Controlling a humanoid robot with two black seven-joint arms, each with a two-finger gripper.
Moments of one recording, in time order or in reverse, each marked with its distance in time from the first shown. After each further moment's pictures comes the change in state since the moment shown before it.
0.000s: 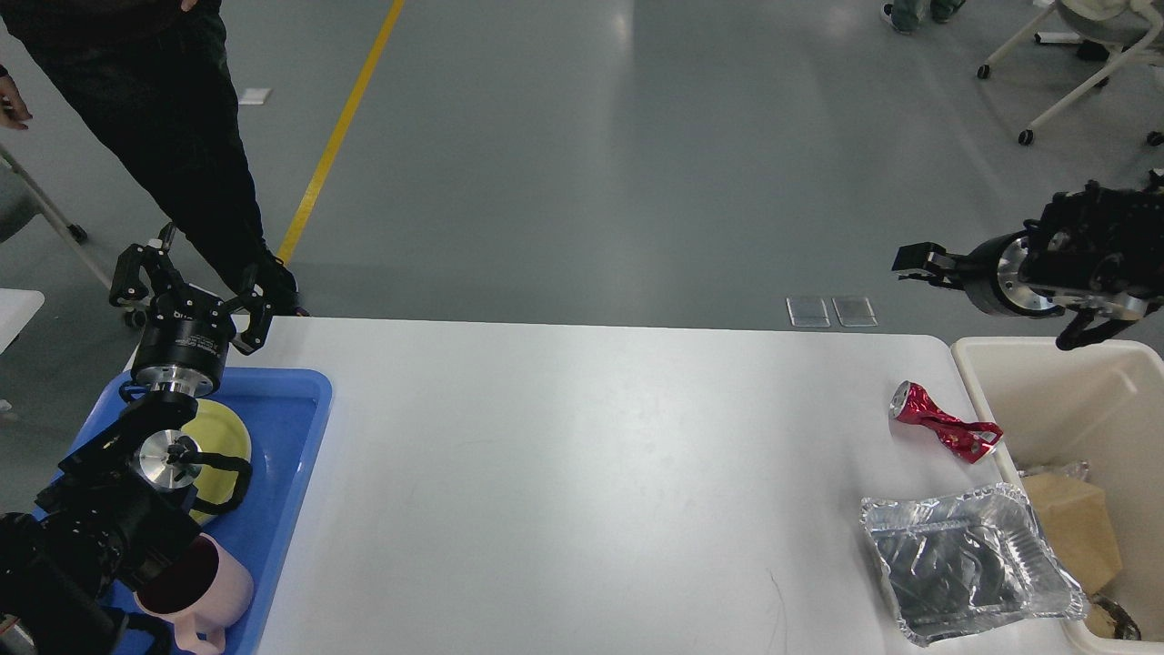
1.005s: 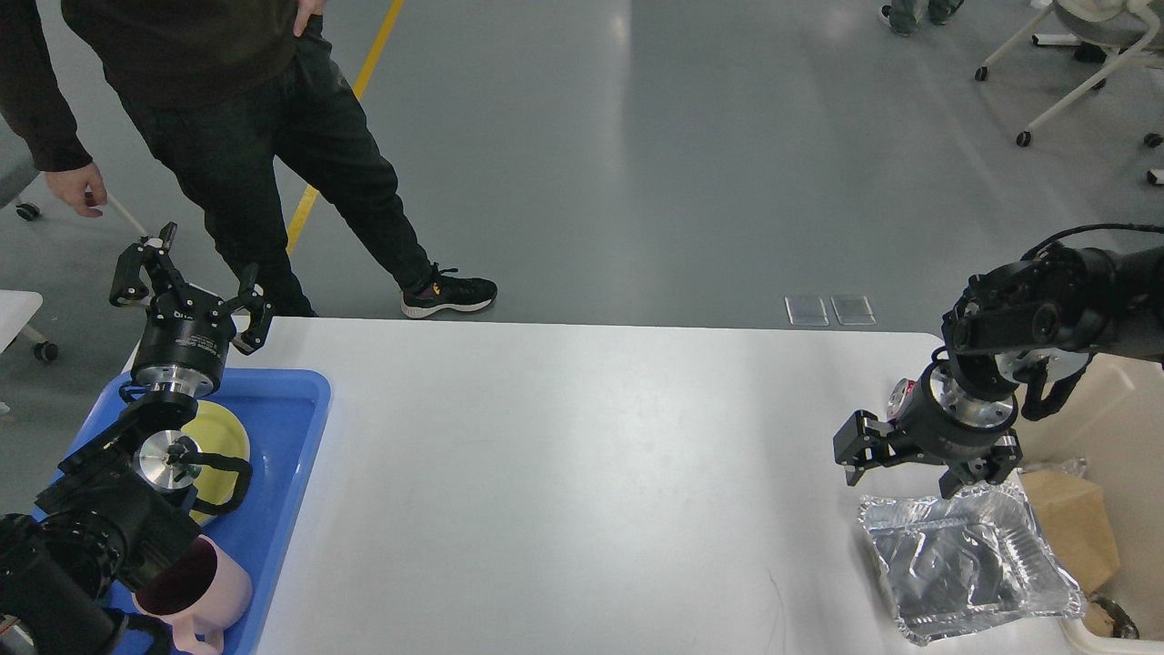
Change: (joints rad) left arm 0.000 0.000 0.000 0.000 0.000 0.000 0.000; right arm -0.131 0.092 0.003 0.142 -0.040 0.336 -0.121
